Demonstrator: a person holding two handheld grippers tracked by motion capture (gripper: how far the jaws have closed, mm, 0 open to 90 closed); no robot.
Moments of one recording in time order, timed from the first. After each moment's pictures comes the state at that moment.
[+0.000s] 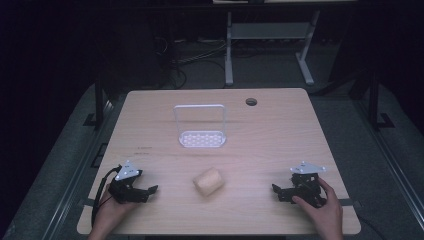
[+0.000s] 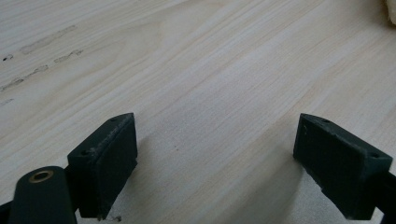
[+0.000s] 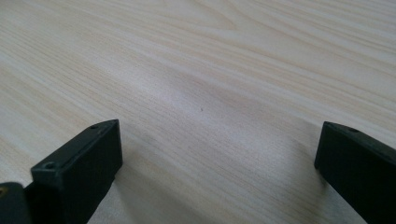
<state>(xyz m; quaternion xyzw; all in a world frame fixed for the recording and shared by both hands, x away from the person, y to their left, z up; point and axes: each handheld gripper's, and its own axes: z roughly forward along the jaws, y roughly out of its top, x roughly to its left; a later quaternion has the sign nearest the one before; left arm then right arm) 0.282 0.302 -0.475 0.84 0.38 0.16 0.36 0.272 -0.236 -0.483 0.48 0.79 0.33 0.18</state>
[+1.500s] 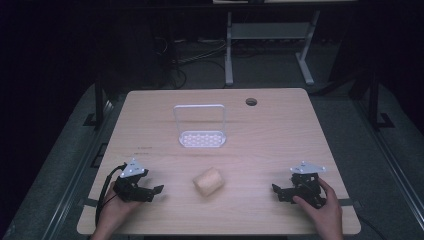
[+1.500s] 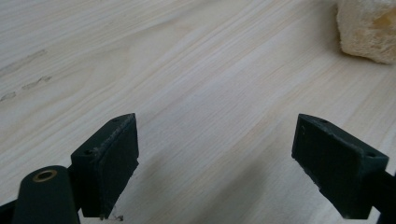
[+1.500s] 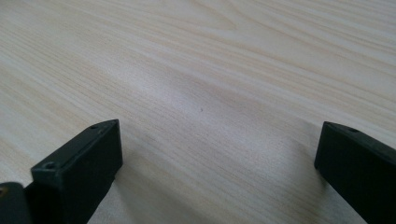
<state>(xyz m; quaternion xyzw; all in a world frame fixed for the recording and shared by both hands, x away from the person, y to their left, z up) 0.279 0.281 -0.457 0.84 0.37 0.14 0.36 0.272 -0.236 -0.483 0.48 0.79 0.33 0.18</state>
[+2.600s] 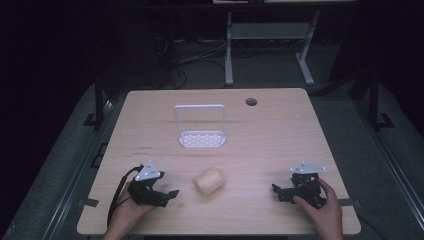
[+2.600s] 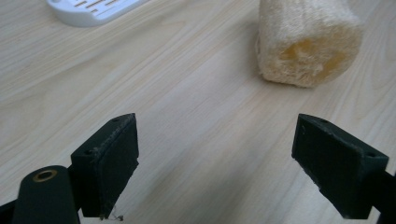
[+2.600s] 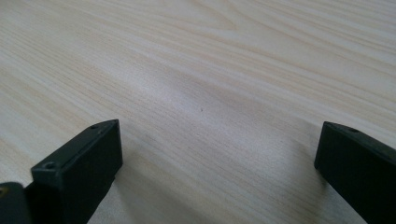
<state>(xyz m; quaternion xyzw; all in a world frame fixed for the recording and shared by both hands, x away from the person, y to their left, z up) 0.269 0.236 -0.446 0.86 0.33 0.12 0.38 0.272 -0.236 -0.483 0.48 0.79 0.33 0.18</state>
